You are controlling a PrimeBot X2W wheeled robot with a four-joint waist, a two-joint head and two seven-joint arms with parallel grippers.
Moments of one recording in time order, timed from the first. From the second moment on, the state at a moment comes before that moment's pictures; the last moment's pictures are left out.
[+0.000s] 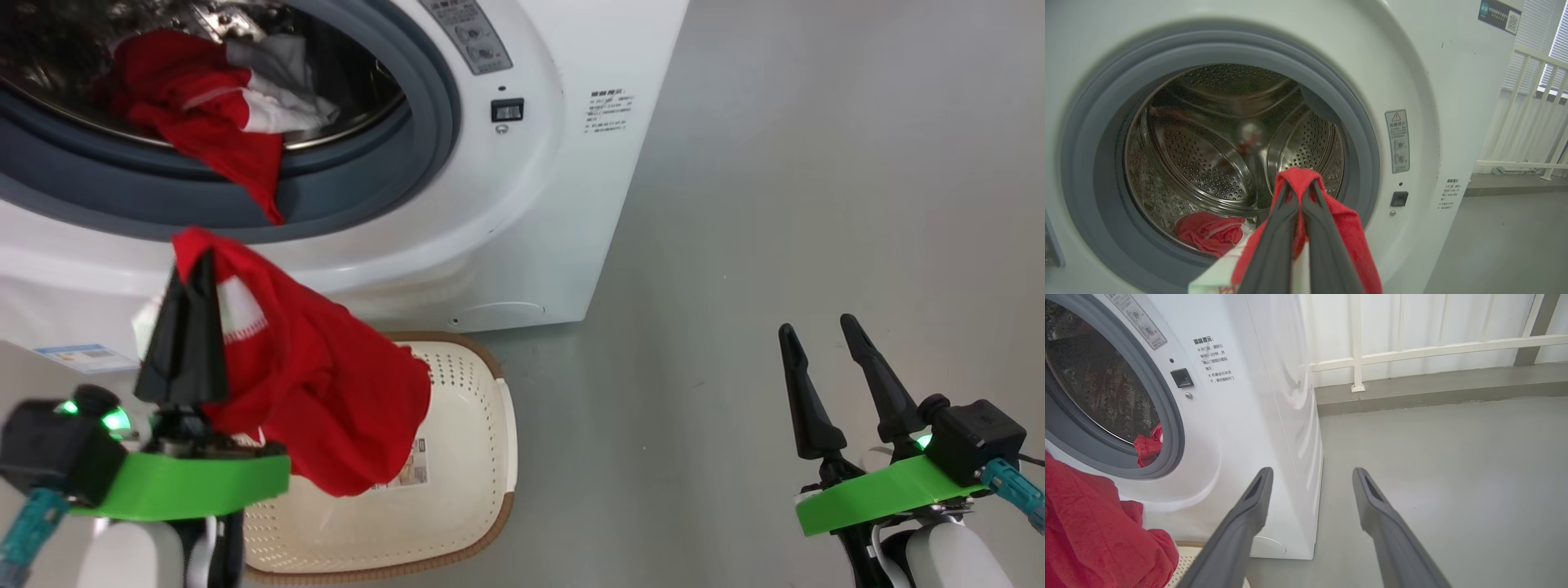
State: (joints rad) left arm -0.30 0.04 0.08 -0.02 -0.22 -0.12 -0.26; right arm -0.11 -0.06 0.02 0.17 0.34 0.12 -0.26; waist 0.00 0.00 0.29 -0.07
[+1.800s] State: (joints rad) left arm -0.77 0.10 0.01 1.10 -0.09 -0.12 -0.26; right arm -0.36 -0.05 0.10 0.13 0.34 0.12 -0.26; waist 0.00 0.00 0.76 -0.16
